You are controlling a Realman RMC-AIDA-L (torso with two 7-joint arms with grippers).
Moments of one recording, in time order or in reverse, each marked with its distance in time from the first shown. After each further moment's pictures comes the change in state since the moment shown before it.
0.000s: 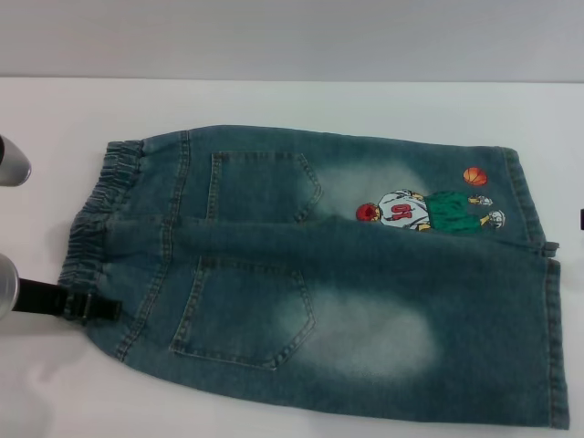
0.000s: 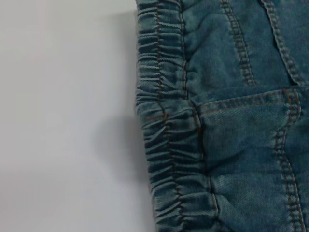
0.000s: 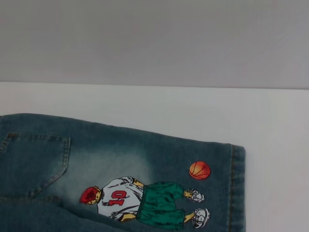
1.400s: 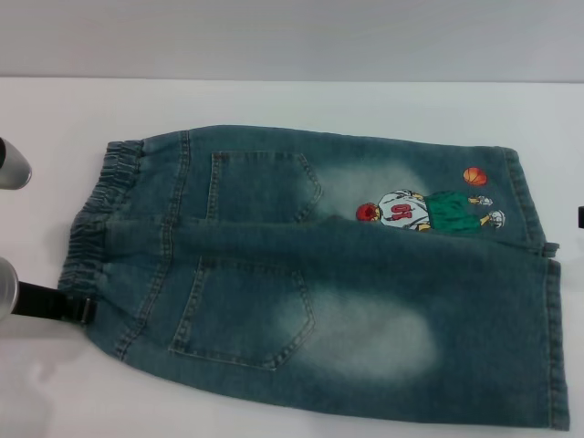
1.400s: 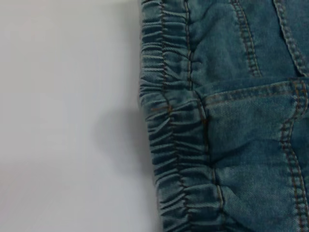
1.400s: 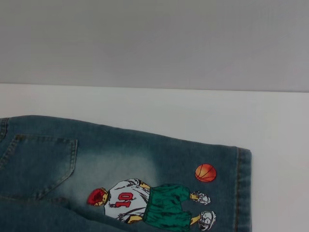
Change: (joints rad) left arm -0.012 0.003 -0.003 0.017 0.003 -0.016 -0.008; right arm 0.000 0.002 0.005 0.015 0.012 0.014 -0.001
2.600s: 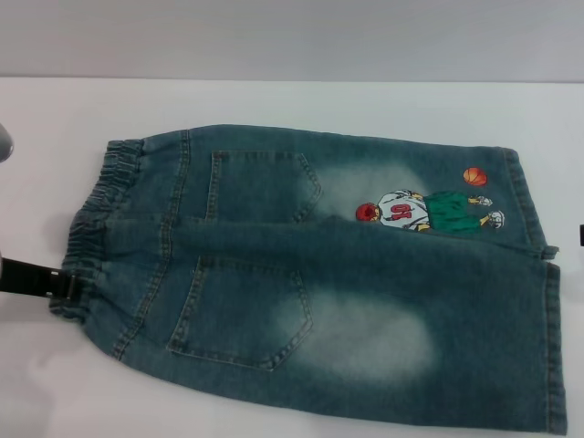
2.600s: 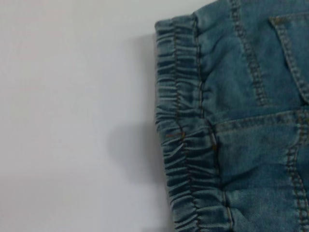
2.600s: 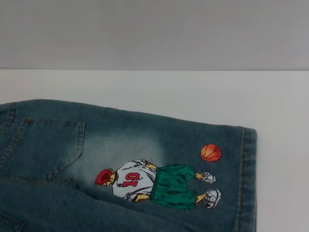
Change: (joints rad) left arm -0.013 0.001 -0.037 -0.067 0.028 -0.039 0.003; right arm 0.010 0.000 0.038 0.010 0.011 0.093 0.011
